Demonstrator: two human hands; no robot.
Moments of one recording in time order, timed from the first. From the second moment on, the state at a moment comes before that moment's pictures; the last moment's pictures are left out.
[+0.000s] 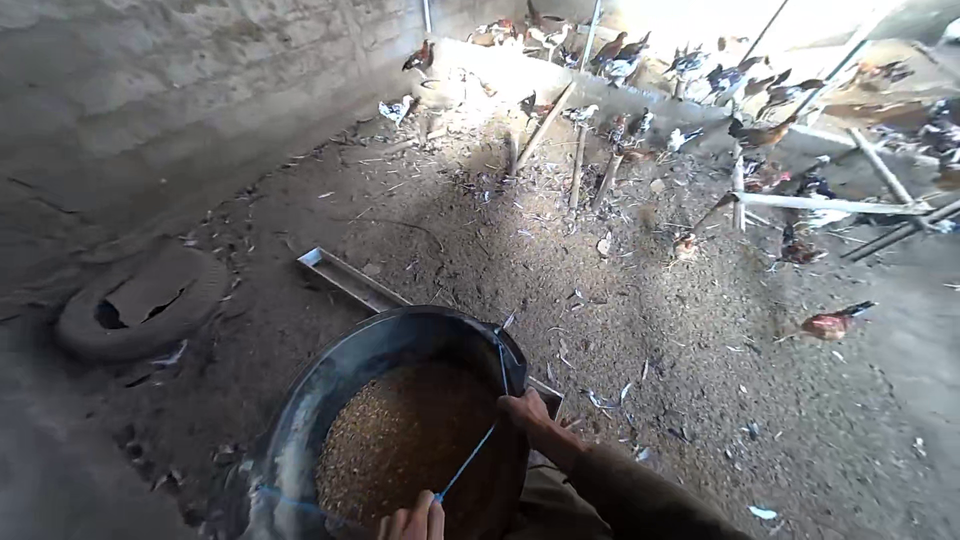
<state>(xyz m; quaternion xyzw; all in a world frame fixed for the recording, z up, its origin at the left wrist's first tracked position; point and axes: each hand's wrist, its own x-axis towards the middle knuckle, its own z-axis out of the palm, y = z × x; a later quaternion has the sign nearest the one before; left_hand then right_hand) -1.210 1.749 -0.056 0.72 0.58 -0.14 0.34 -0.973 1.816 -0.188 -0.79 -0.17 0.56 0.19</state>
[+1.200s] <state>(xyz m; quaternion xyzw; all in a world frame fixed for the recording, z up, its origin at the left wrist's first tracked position) -1.155 2.036 -0.315 0.58 0.58 -0.17 0.54 -1.059 1.655 -0.244 -0.72 0.45 0.25 0.47</state>
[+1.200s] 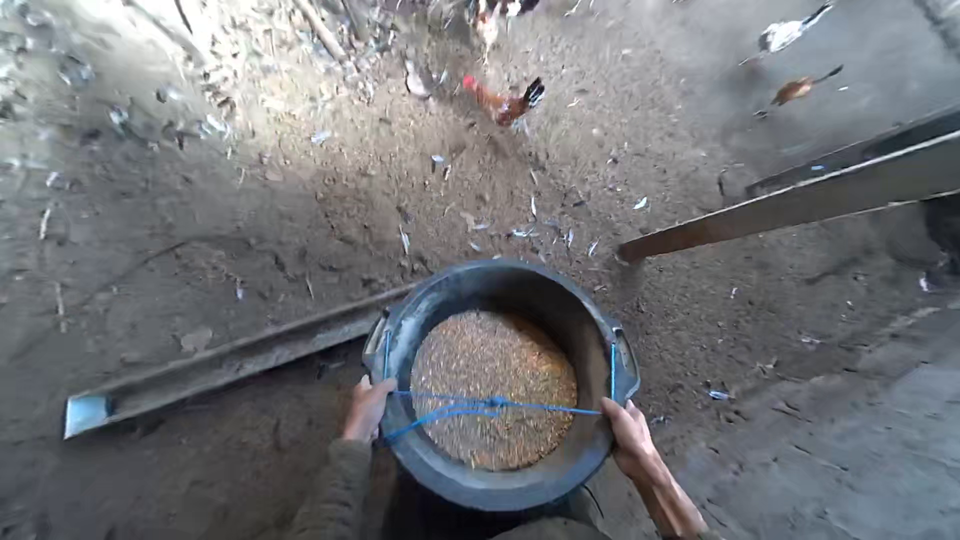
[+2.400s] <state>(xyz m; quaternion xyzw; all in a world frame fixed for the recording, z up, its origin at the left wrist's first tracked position) -1.073 2.035 -0.619 0.37 0.71 -0.30 0.51 -0.831 1.735 -0.592 -0.80 0.13 0.58 -0.09</state>
